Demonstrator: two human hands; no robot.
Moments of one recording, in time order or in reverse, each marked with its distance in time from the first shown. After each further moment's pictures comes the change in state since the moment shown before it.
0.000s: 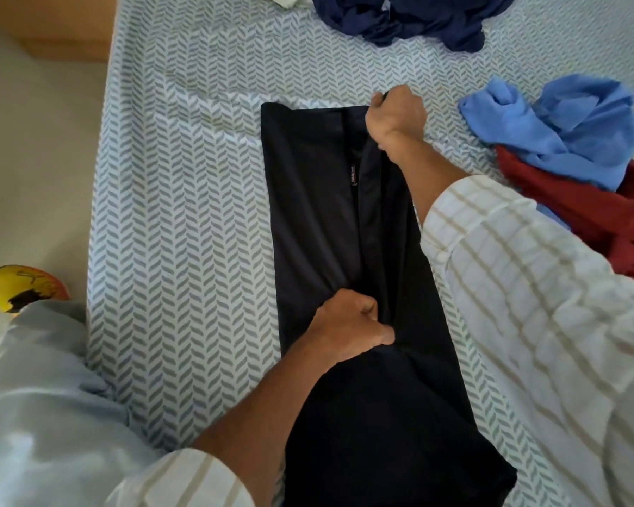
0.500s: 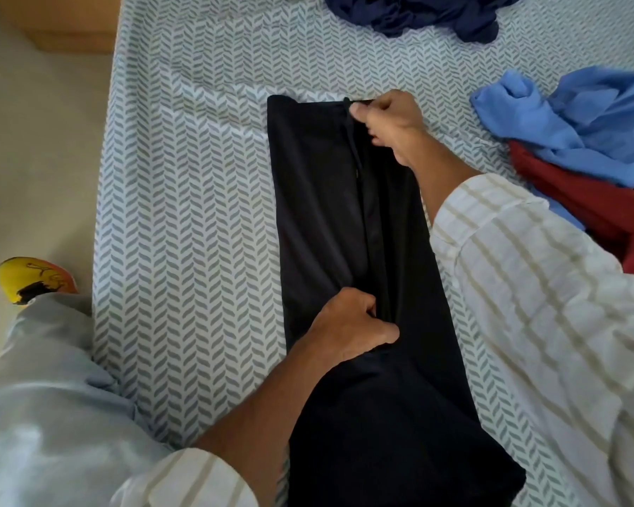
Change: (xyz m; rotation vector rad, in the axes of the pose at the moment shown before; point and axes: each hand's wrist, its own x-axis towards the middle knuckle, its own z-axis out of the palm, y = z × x) left_hand -0.002 -0.001 -0.004 -0.031 -0.039 -0.010; right_hand 0.004 0.012 0.019 0.403 -0.270 0.057
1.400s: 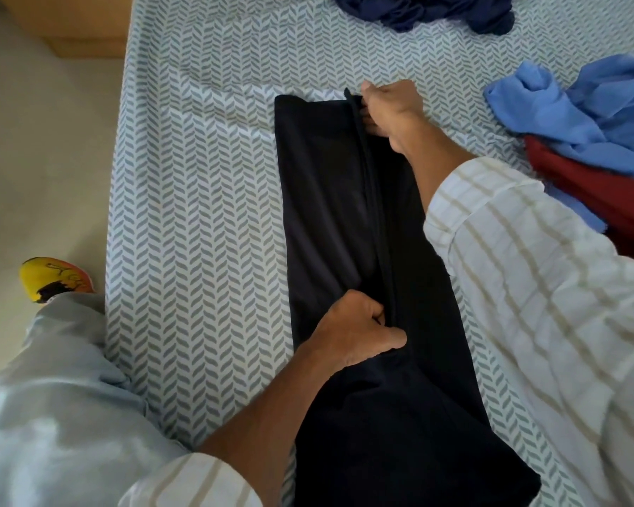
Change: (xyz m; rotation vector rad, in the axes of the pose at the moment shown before) left_hand -0.001 -0.006 0.001 -0.007 0.010 0.002; right_hand 0.025 -0.006 0.015 0.147 0.006 0.056
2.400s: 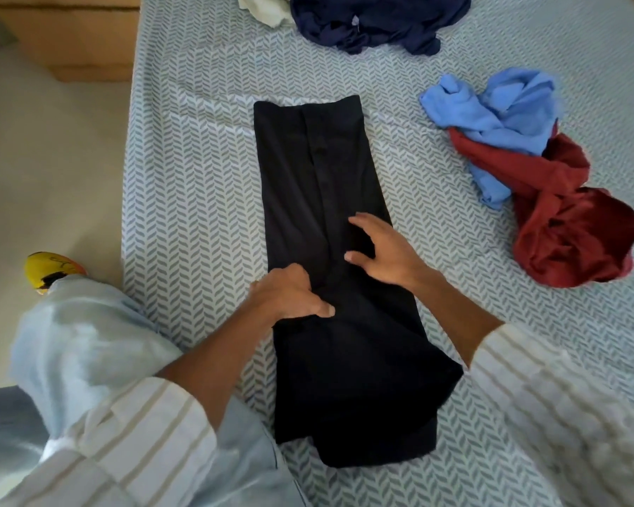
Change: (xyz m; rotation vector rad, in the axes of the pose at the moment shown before) left_hand -0.072 0.003 -0.019 0.628 0.056 -0.289; right_hand -0.247 0.144 -0.093 -0.661 -0.355 -0.419
